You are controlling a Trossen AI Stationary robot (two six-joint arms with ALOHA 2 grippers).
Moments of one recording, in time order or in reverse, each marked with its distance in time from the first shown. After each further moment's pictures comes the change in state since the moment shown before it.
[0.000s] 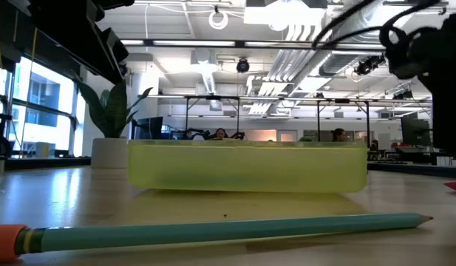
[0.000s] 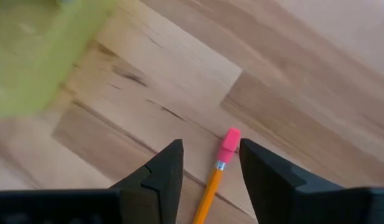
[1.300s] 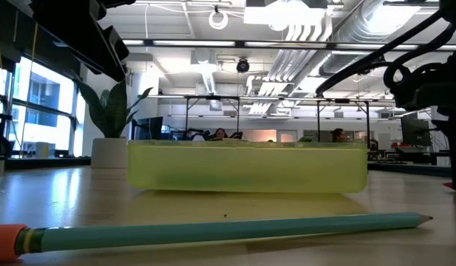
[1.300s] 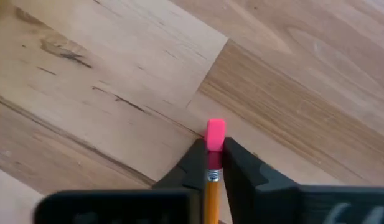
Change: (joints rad) left arm -0.001 0.000 0.000 0.018 -0.008 -0.014; right arm -0.005 0.140 -0.087 0.131 -0.063 0.041
